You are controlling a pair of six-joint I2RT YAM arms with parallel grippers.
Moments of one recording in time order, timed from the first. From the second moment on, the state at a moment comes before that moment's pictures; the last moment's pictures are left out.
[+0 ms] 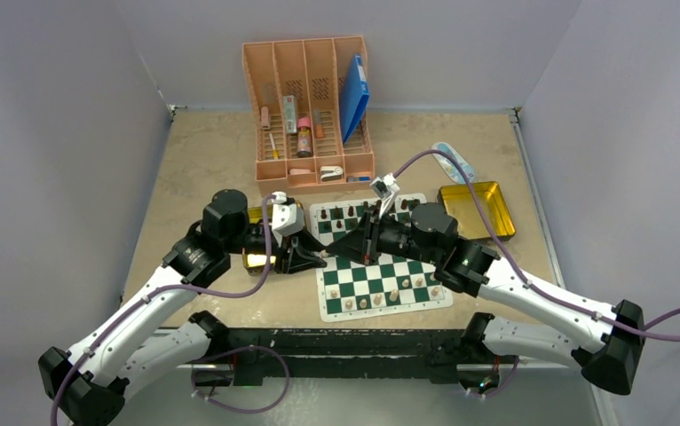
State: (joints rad) left arm -0.62 0.84 0.79 -0.25 0.91 0.11; right arm 0.96 0.99 0.82 0.01 -0.30 0.77
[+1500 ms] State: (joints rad) left arm -0.62 0.67 0.74 -0.39 0.24 -0.07; right arm 0.99 1.19 0.67 -0.59 0.40 1.00
